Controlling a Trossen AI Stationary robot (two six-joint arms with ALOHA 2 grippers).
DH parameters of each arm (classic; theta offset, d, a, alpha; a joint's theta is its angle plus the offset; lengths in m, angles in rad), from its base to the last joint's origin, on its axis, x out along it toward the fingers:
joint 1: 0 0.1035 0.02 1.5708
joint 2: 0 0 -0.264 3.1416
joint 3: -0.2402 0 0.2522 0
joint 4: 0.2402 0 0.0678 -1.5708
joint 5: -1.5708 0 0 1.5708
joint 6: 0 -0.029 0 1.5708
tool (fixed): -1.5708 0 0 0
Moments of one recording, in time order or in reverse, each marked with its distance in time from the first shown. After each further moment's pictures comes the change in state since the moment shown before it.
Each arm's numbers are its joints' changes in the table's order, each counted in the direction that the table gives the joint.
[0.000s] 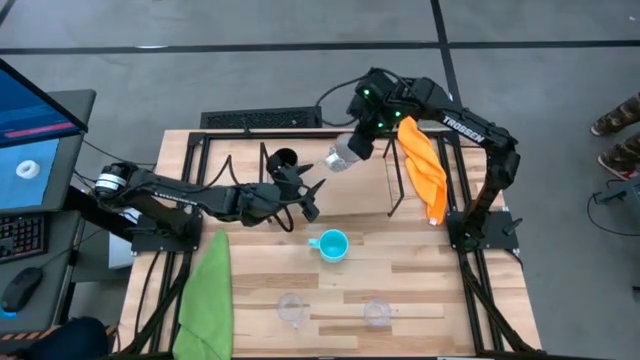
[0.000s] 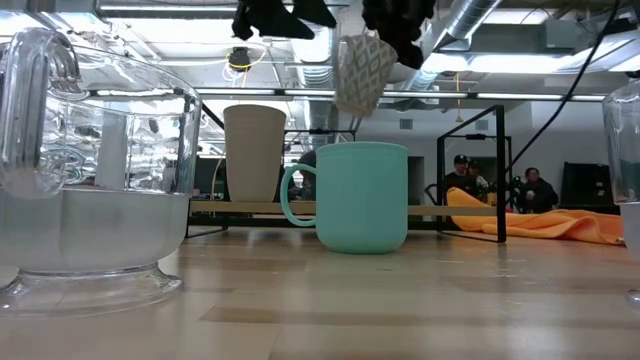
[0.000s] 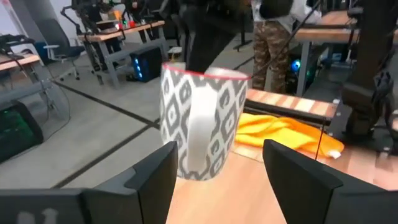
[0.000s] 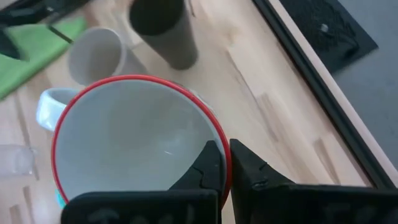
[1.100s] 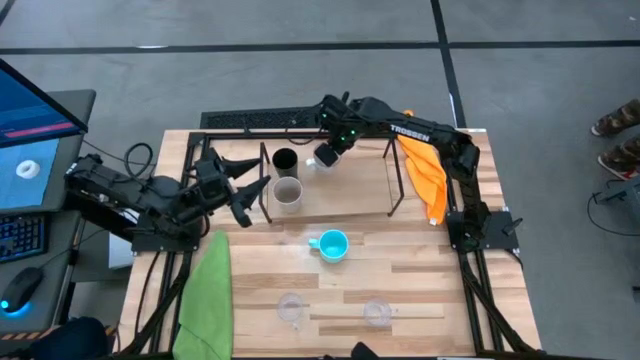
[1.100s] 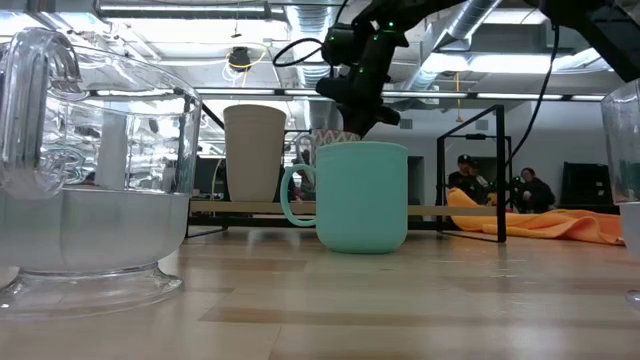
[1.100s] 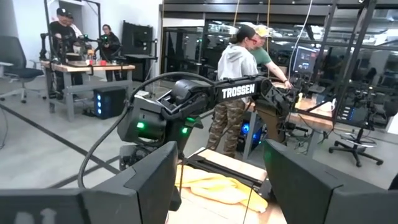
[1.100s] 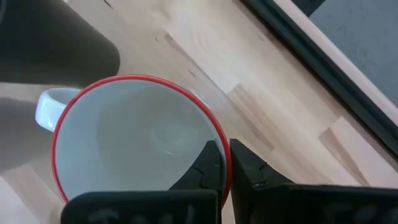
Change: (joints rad) left arm -0.272 0.459 0.000 0.139 -0.136 -0.003; right arm 0.035 -0.312 -0.001 -0.141 0.205 -0.253
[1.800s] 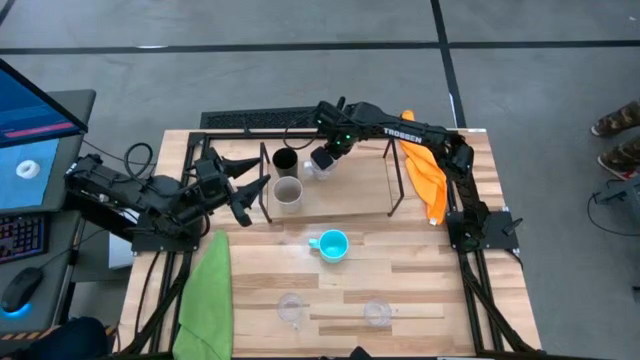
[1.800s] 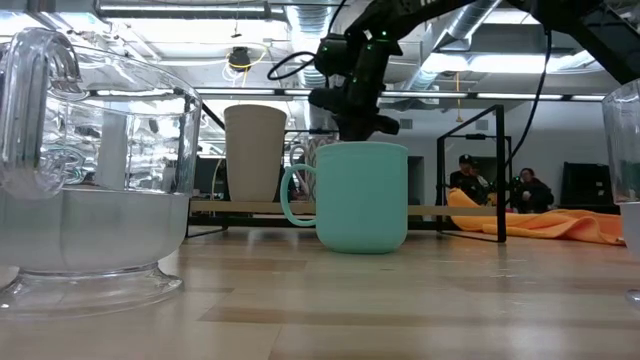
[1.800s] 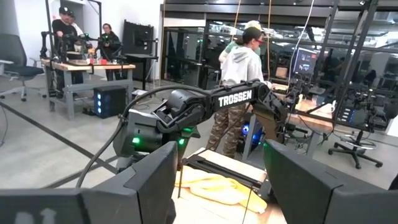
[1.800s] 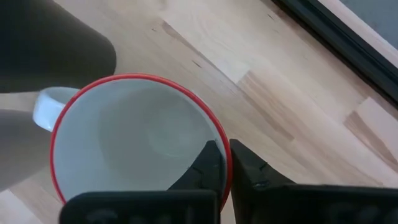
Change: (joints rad) left arm 0.000 0.000 0.000 -0.002 0.000 0.010; right arm 0.015 -0.052 -0.003 0.002 -0.006 -0.105
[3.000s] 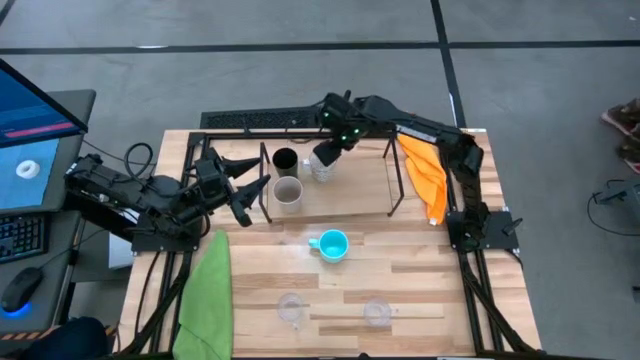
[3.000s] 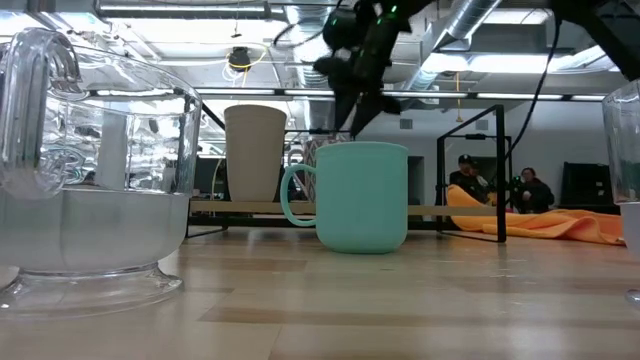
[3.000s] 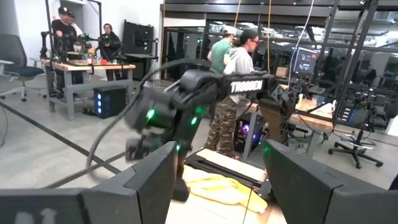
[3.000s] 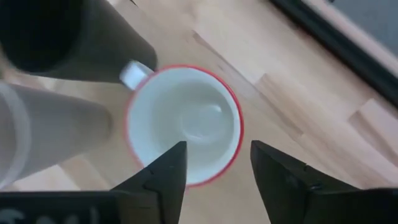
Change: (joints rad) left arm 0.000 -0.001 0.000 0.000 0.000 -0.001; right arm 0.011 0.086 -0.034 0.048 -0.059 -0.001
